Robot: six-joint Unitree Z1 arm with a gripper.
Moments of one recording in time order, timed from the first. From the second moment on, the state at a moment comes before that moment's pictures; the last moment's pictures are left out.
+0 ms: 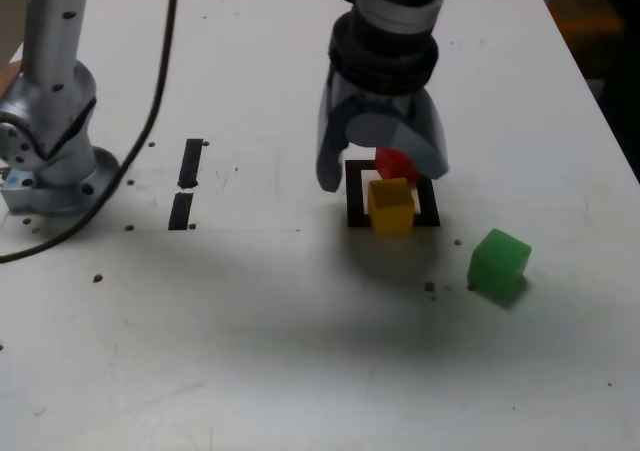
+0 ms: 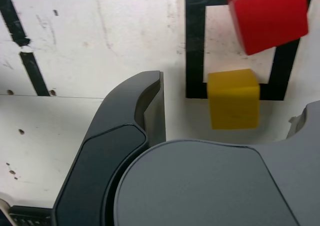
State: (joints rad) arm -0.23 2.01 -1.54 1.30 0.01 -0.18
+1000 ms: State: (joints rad) arm -0.09 2.15 -1.62 1.33 0.12 -0.13
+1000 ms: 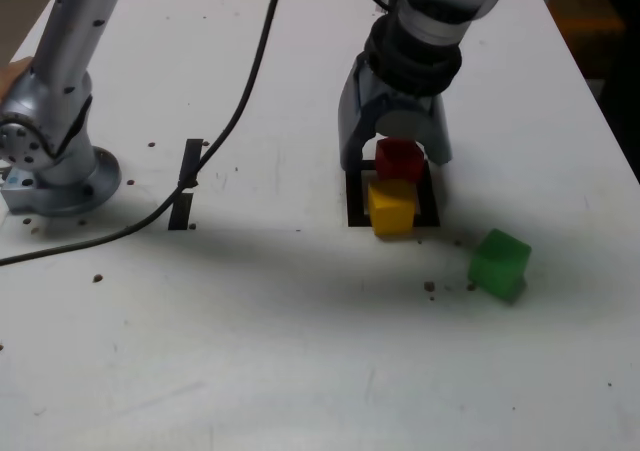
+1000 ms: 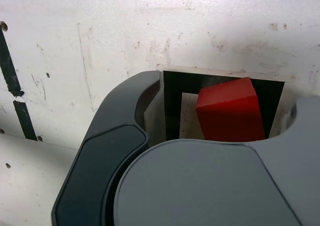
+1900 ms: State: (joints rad) arm -0.11 2.09 -1.63 1.26 0.15 -0.11
